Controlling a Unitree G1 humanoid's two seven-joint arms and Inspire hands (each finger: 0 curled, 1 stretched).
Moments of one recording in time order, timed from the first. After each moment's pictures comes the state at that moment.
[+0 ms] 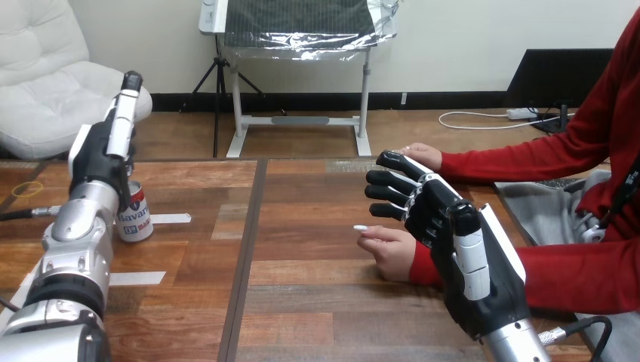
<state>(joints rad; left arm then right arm) -0.82 0.40 0.24 1.25 -0.05 -0.21 -0.12 0.12 -0.08 0.03 0.08 0.20 -0.45 0.38</state>
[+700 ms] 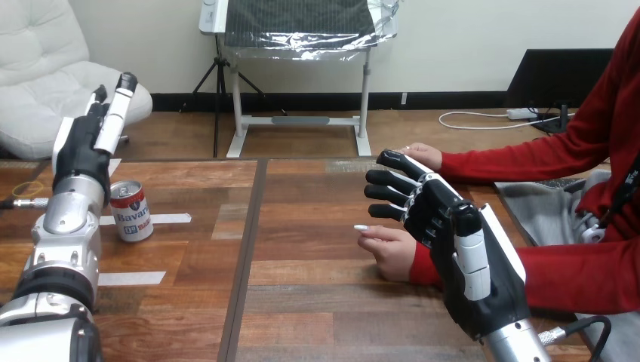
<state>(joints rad) -0.83 0.43 0.21 1.26 0.02 -0.21 -0.04 0.12 -0.08 0.03 0.08 0.21 -0.45 0.39</state>
